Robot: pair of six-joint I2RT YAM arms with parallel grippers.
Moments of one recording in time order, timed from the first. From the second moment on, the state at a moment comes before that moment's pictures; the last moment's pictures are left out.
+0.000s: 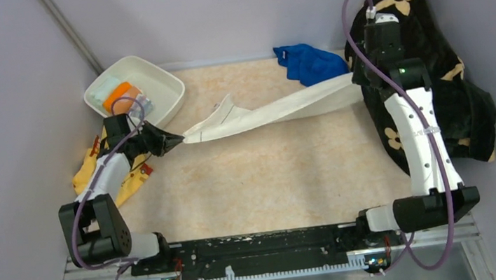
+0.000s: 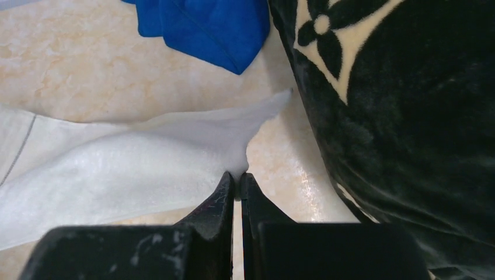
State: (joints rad) left arm 0.14 1.39 0.86 -0.26 0.64 -0.78; right arm 0.09 1.37 1.66 -0.97 0.25 0.23
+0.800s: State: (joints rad) left arm 0.17 1.00 1.33 -0.59 0.48 -0.77; right arm 0.09 0.97 1.71 -1.15 0.16 0.19
